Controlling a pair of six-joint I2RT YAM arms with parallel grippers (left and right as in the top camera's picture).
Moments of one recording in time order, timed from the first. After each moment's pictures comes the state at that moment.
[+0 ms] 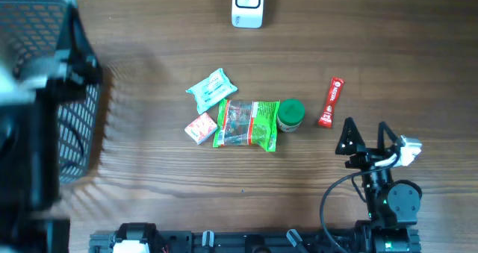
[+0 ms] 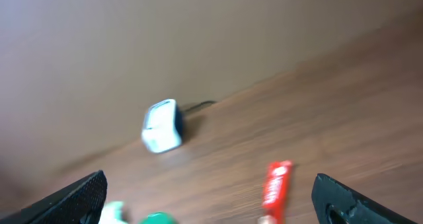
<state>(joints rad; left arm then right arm) -0.03 0.83 1.48 -0.44 -0.12 -0.08 0.00 0.02 0.01 0.00 -0.07 0.52</state>
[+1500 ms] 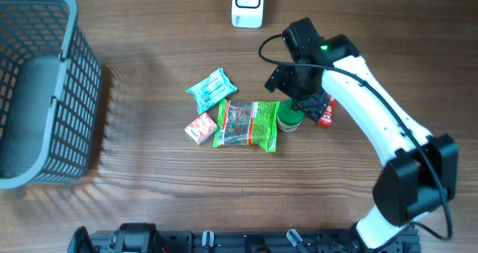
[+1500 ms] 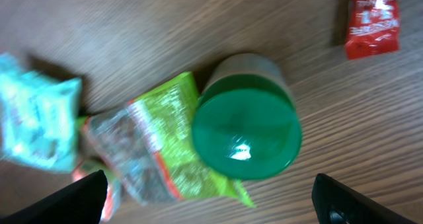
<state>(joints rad) -0.03 0.32 1.33 -0.35 0.20 -0.10 0.41 1.82 1.52 -1.16 -0.10 1.00</state>
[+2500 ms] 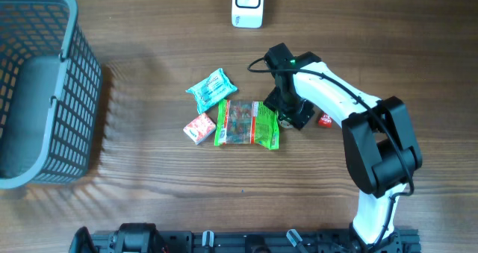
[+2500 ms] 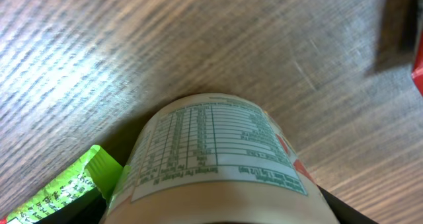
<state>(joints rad) -0.03 0.32 1.33 -0.36 0.21 -0.10 0.45 2.04 1.40 -0.97 0.00 1.12</state>
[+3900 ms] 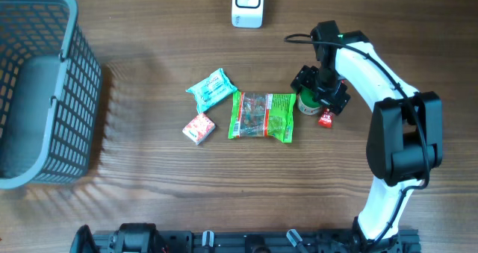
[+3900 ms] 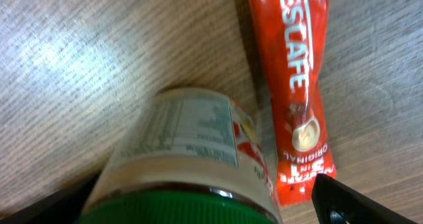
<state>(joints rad) -0.03 0.32 1.33 -0.37 0.21 -0.10 0.20 2.05 1.51 -1.08 -0.07 0.81</state>
